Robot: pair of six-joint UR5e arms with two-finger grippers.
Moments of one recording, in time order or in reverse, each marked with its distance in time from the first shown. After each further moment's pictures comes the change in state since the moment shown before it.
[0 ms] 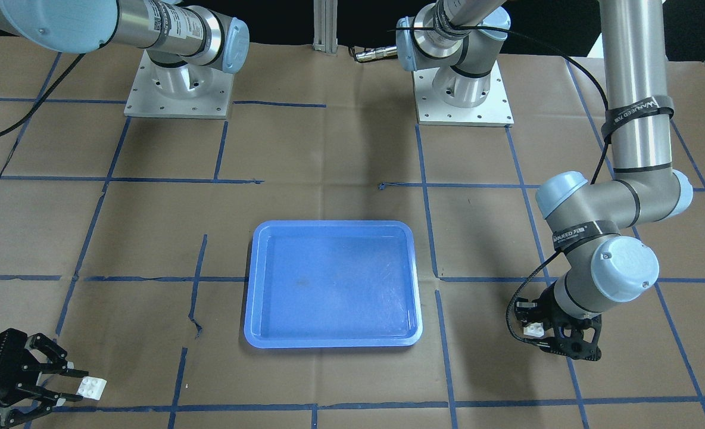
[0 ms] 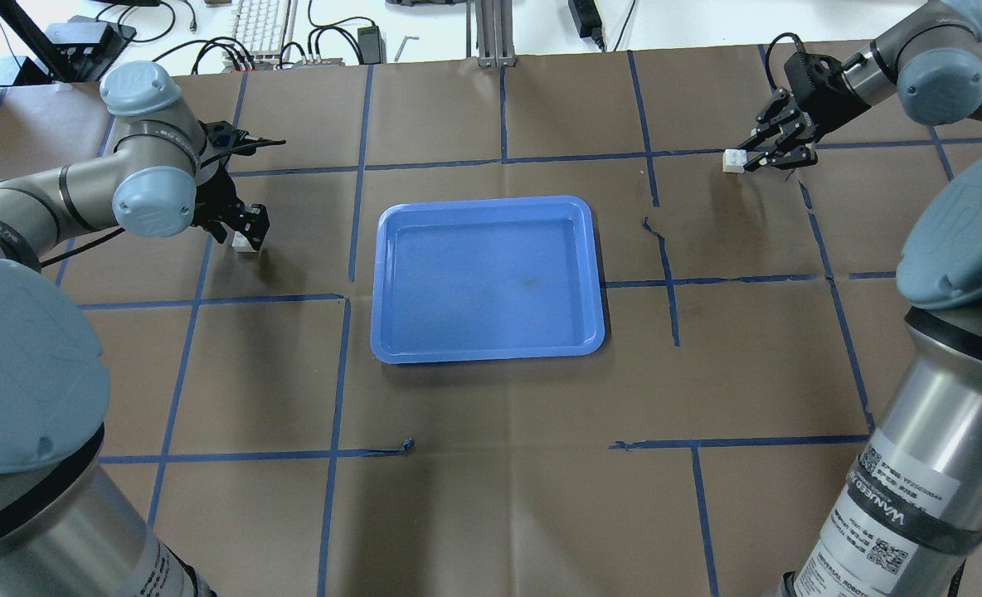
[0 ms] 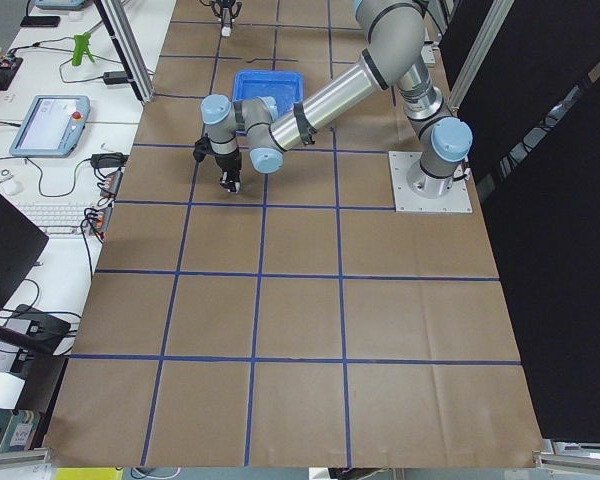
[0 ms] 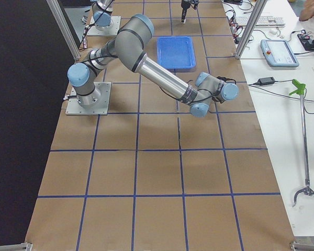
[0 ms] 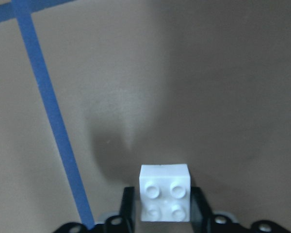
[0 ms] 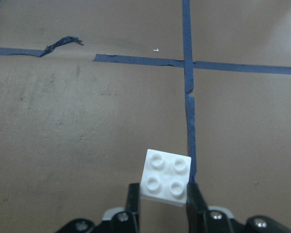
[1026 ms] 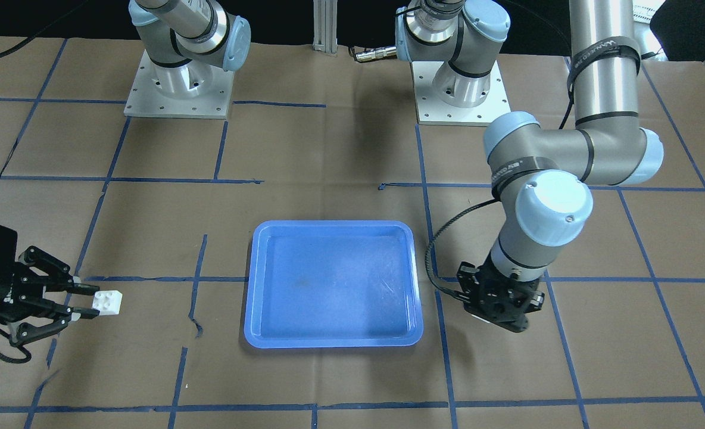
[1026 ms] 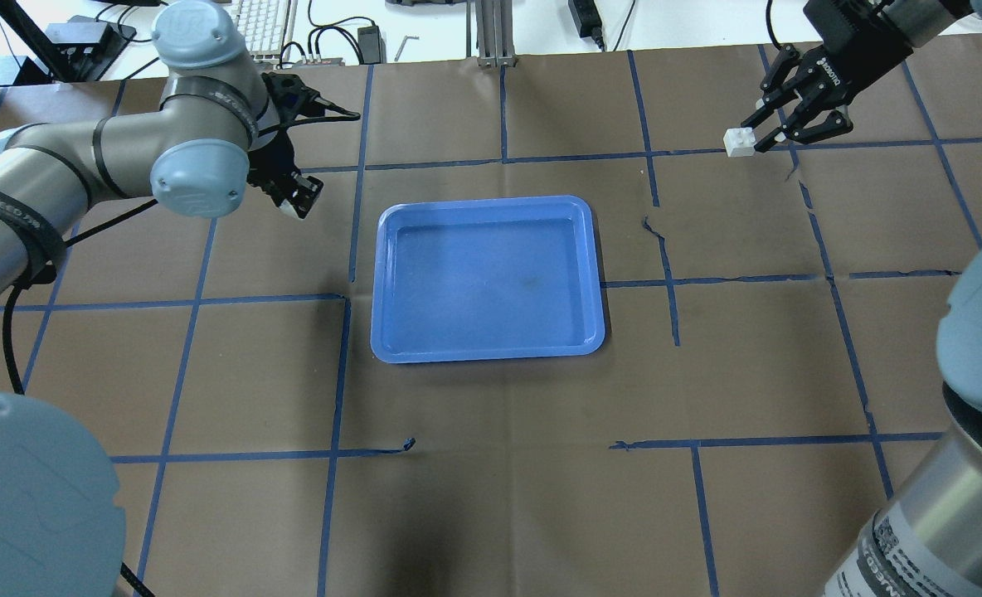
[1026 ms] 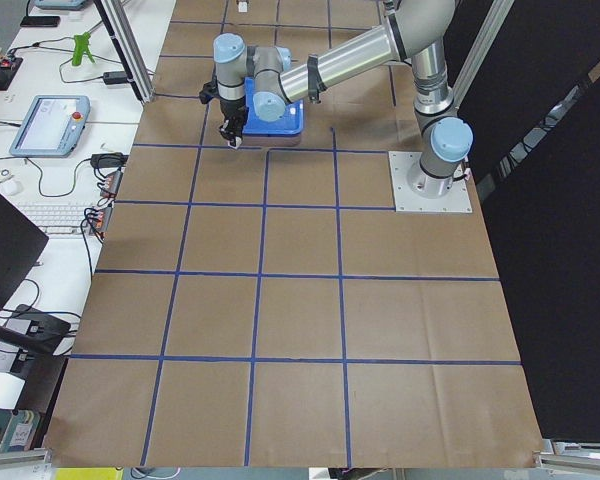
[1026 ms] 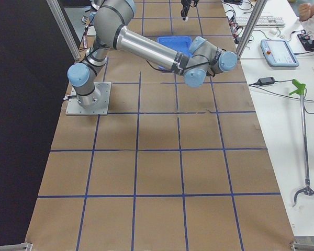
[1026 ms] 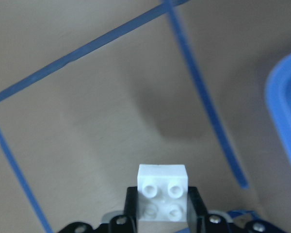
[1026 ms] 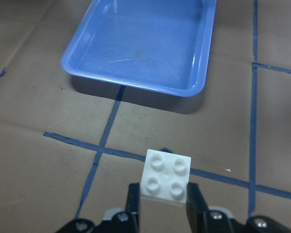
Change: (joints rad) left arm -0.247 0.152 -0.004 -0.062 0.004 0.157; right arm 0.043 -0.283 0.103 0.382 -0.013 -0.197
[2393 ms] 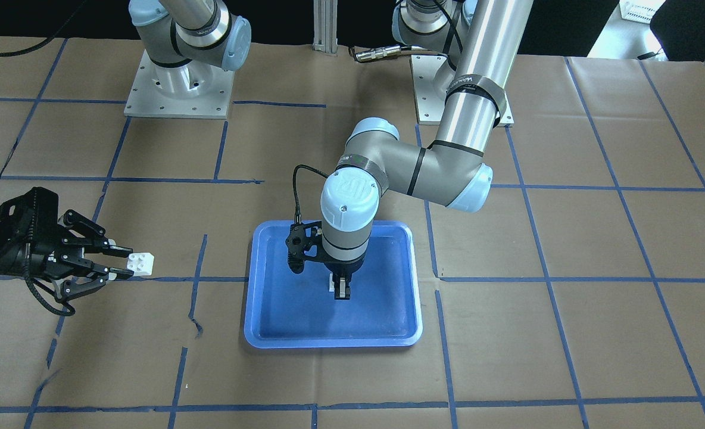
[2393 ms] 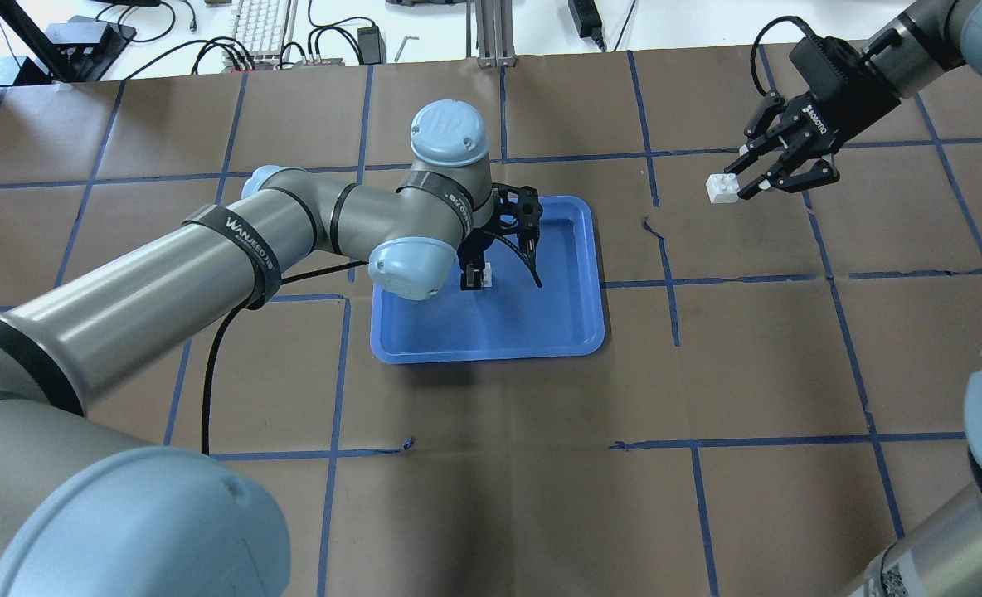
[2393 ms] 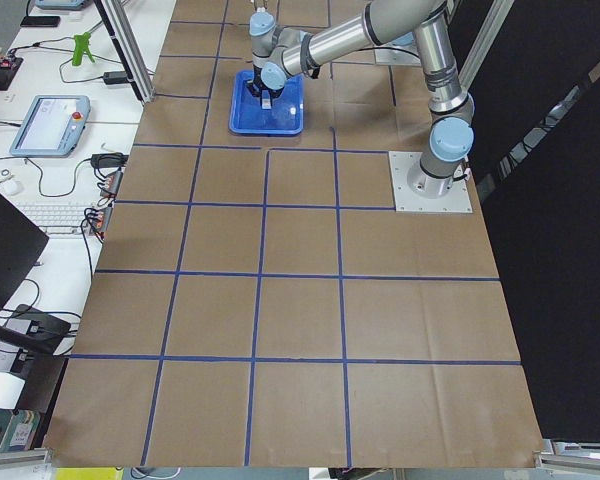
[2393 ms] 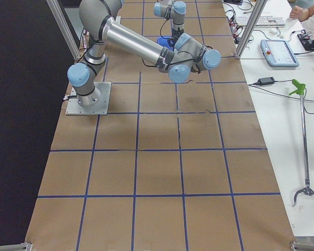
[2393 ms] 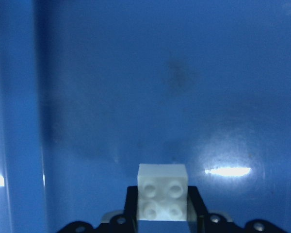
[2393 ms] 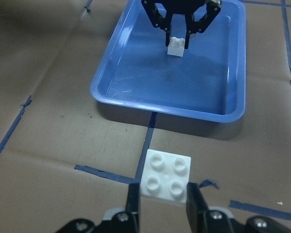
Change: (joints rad) left arm -0.324 -0.145 -0.030 0.107 -0.088 0.644; right arm 0.002 -0.095 0.171 -0.041 0.018 0.020
